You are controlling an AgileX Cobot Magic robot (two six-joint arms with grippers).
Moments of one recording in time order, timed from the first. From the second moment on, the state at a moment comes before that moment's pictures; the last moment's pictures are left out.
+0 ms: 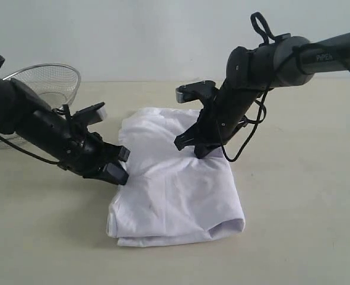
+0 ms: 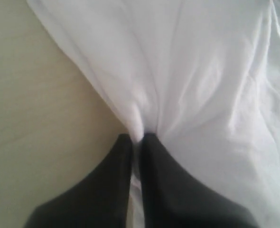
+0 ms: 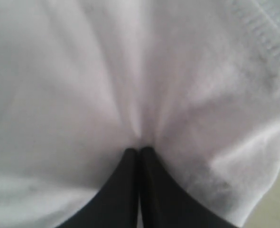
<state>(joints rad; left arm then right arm) -0.20 2.07 -1.13 -0.96 0.68 0.84 0.28 2.23 -1.58 0.30 0.72 -0.36</state>
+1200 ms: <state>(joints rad) -0.29 1.94 -1.13 -1.02 0.77 0.92 0.08 2.06 -1.58 0.24 0.68 -0.37</state>
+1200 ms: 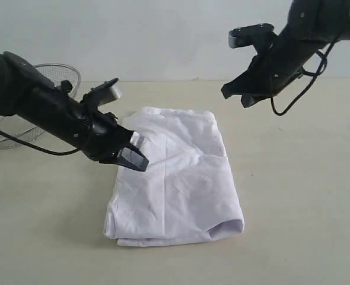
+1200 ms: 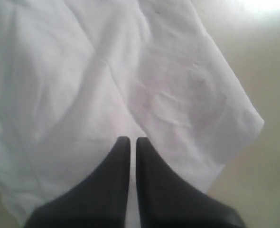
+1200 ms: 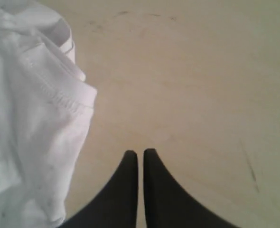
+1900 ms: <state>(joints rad) -0.44 1.94 -0.93 -1.03 0.58 0.88 -0.03 2.25 -1.58 0.88 0.82 -0.81</state>
